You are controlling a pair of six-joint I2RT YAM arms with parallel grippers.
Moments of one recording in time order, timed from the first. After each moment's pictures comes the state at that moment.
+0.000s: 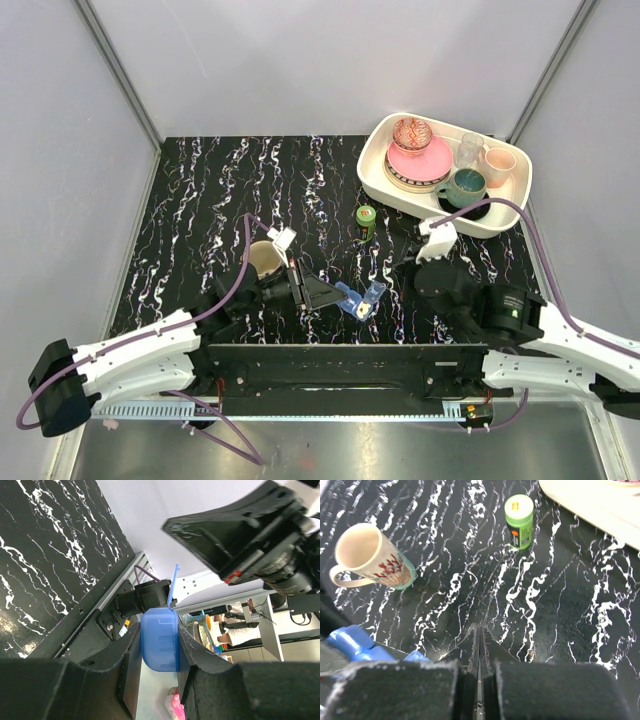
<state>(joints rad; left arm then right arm) -0.97 0.86 0.48 0.33 0.29 -1.10 1.24 0.79 1.01 -0.78 0.75 0.64</state>
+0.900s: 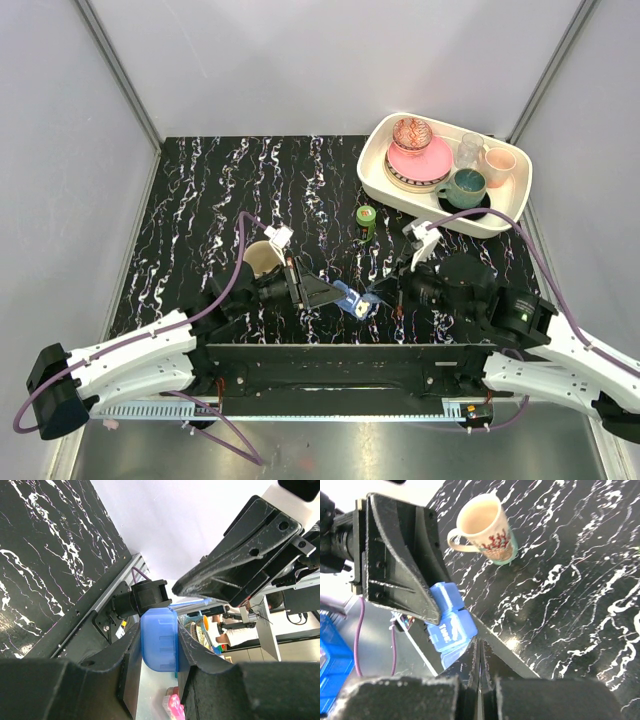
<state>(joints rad) -0.97 0.83 0.51 0.29 0.29 -1.10 1.06 0.71 0.93 -0.58 0.10 0.55</state>
